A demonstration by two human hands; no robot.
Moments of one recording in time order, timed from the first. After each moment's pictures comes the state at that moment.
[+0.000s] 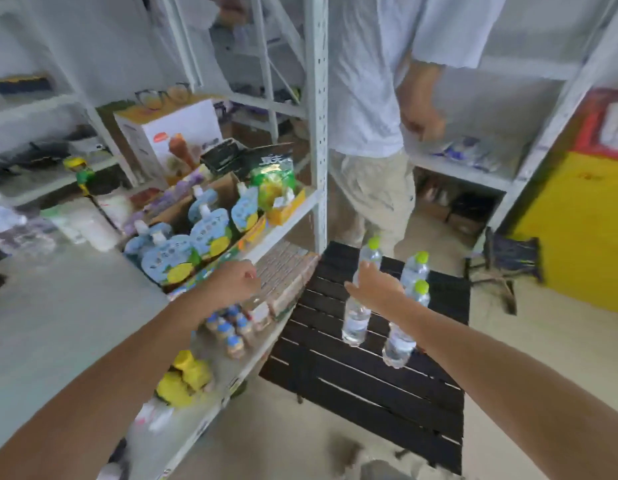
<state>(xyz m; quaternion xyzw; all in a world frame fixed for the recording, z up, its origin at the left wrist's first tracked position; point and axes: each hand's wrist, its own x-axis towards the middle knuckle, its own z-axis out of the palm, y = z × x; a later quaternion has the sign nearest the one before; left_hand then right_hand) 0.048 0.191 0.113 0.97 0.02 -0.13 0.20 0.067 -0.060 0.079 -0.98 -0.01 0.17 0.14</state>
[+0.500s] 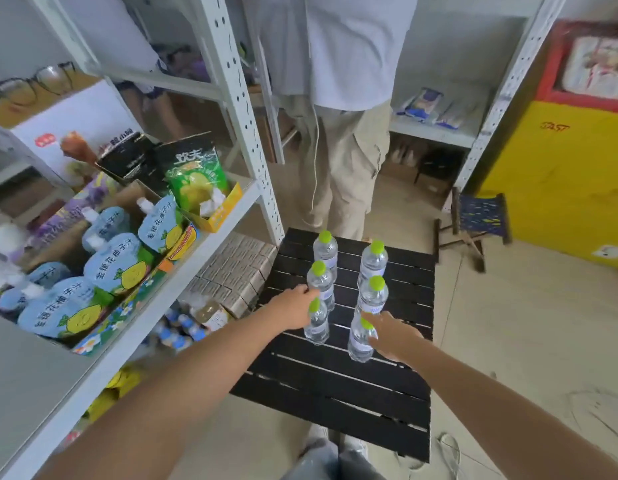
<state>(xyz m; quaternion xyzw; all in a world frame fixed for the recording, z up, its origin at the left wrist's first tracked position) 0.129 0.001 0.010 0.93 -0.17 -0.32 0.04 0.067 -0.198 -0.018 -0.93 0.01 0.34 0.13</state>
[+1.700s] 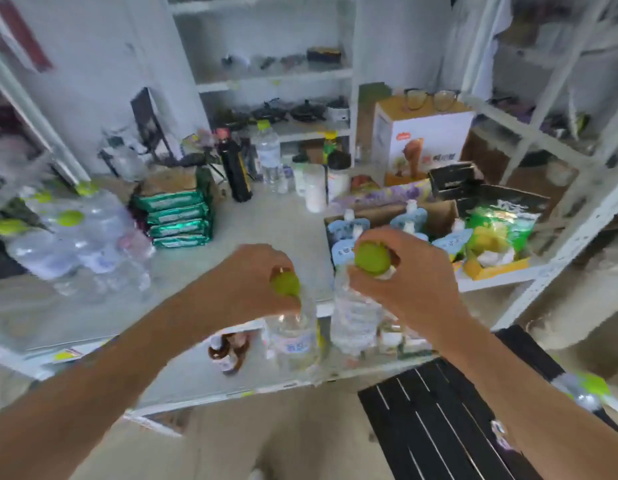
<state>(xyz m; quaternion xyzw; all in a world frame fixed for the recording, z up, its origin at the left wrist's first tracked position) -0.103 0.244 0.246 0.94 0.29 -0.01 0.18 0.032 0.102 0.231 -0.79 -0.46 0.04 0.40</state>
